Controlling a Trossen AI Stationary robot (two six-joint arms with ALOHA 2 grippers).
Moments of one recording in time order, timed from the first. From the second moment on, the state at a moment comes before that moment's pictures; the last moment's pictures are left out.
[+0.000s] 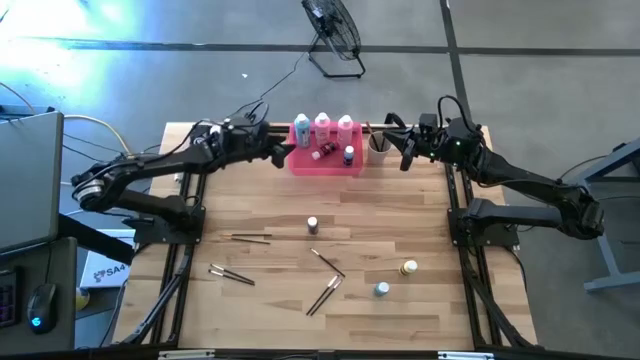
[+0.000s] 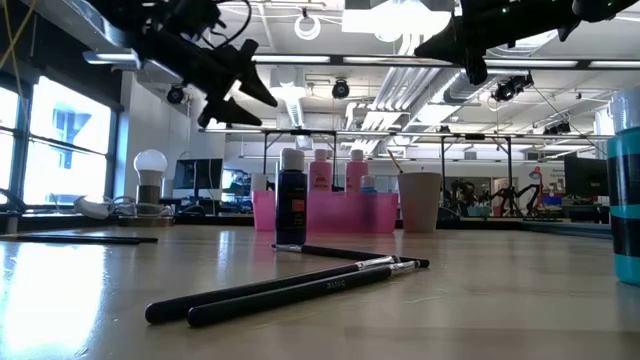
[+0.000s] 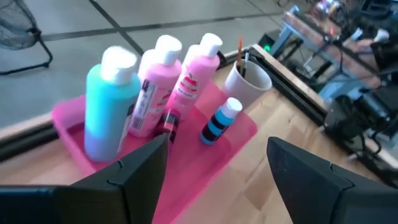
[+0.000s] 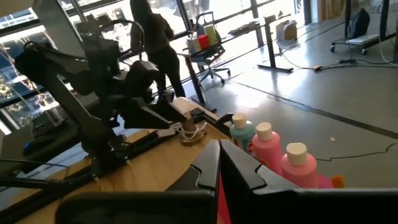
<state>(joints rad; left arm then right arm) 0.54 1.20 0.76 0.10 0.02 -0.43 -0.56 0.88 0.69 0.12 -0.13 0.31</state>
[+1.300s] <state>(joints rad) 0.39 1.76 1.47 -0.57 -0.31 -0.45 -0.56 0.88 0.69 0.04 -0.19 0.28</state>
